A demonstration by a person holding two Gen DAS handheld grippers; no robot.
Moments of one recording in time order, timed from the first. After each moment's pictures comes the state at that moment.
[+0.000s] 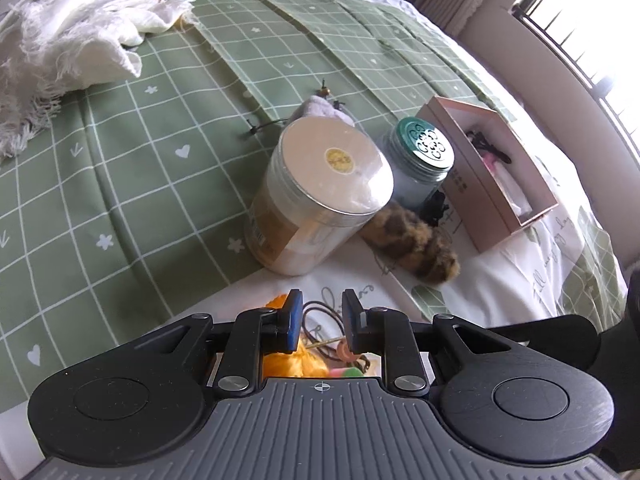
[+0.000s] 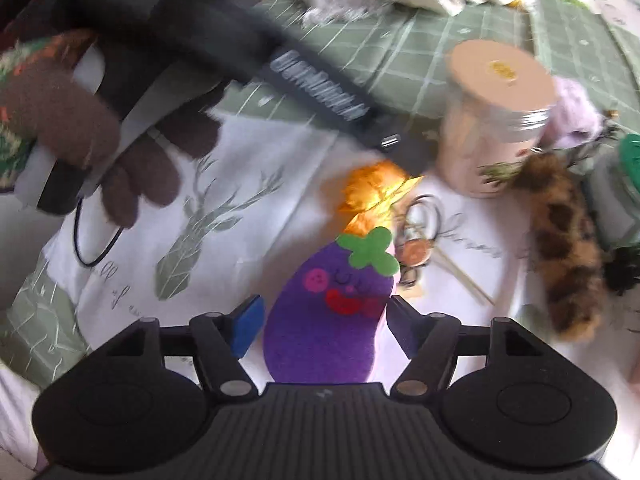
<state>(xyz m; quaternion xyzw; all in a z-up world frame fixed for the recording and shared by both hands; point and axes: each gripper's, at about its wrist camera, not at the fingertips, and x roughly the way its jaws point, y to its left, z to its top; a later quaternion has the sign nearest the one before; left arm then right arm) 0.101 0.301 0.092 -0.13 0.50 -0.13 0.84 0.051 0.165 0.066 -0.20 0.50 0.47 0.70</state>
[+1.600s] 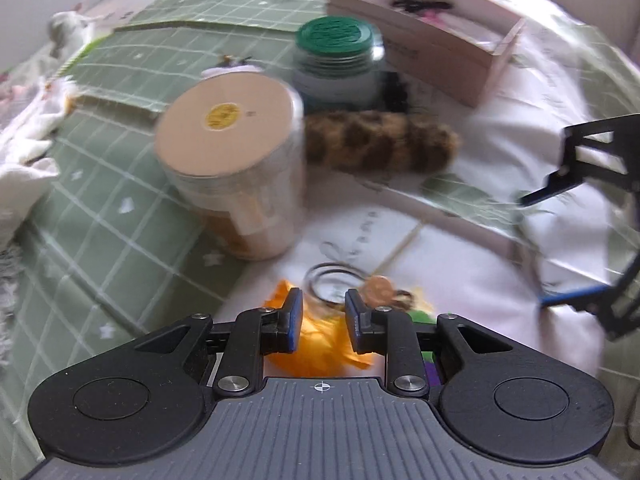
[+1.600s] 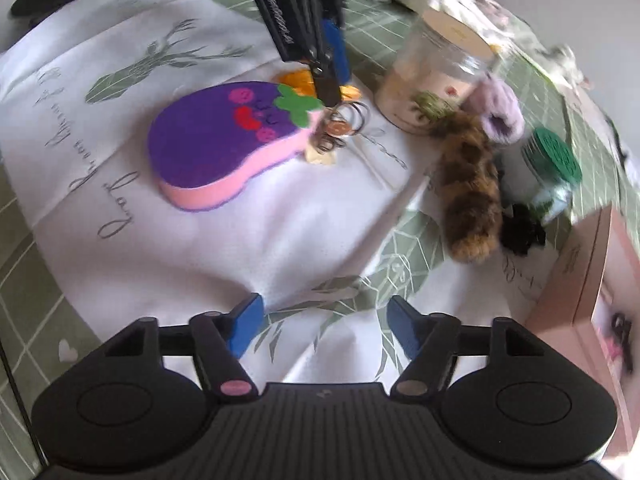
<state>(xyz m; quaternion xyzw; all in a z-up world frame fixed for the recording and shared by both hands) 0.103 0.247 0.067 0.17 0.52 -0.20 0.82 0.010 0.073 0.025 -0.38 0.37 0.40 0.74</state>
